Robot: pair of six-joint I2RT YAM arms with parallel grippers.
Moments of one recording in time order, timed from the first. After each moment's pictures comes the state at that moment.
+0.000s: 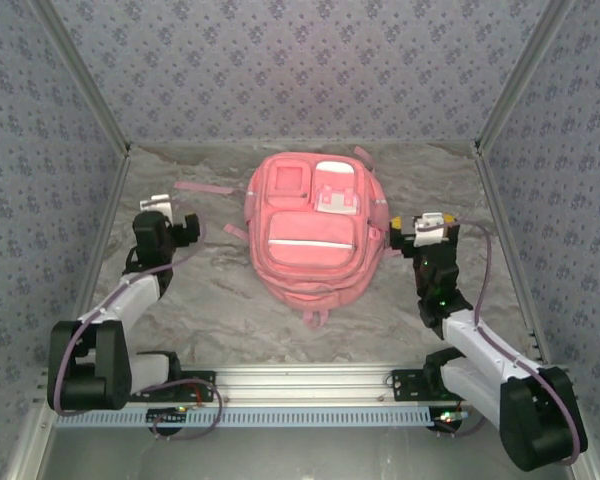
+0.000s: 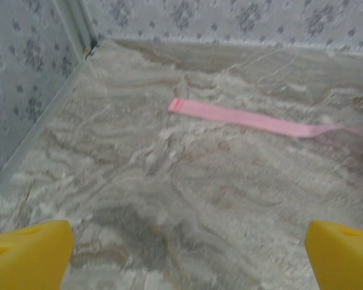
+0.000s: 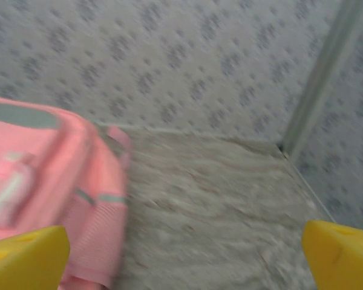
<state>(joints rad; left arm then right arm) -0.02 1.22 0.51 0.26 -0.16 -0.07 0.26 0.94 0.27 0.55 0.37 -0.12</state>
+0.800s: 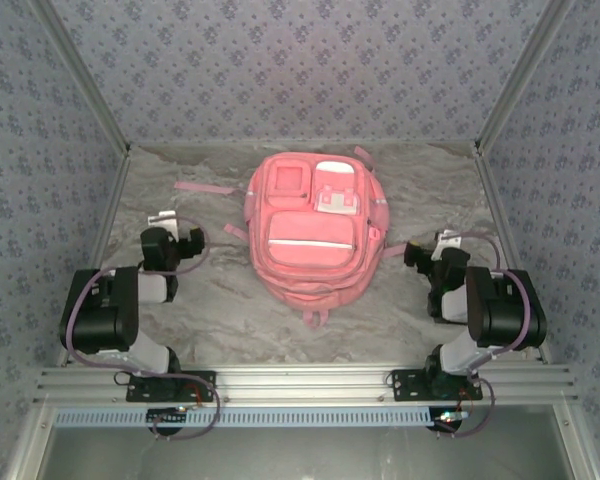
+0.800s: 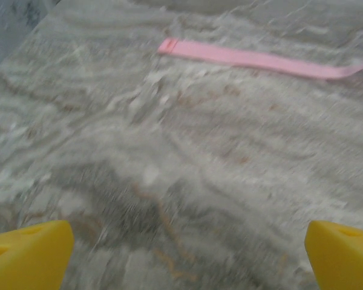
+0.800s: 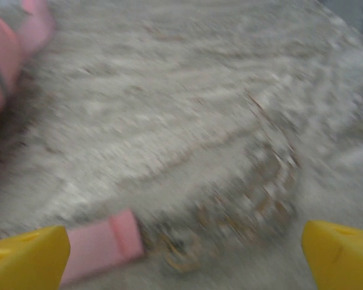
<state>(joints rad) 0.04 1.54 0.40 0.73 -0.03 -0.04 -0.10 1.56 0.22 0.94 -0.01 0.07</state>
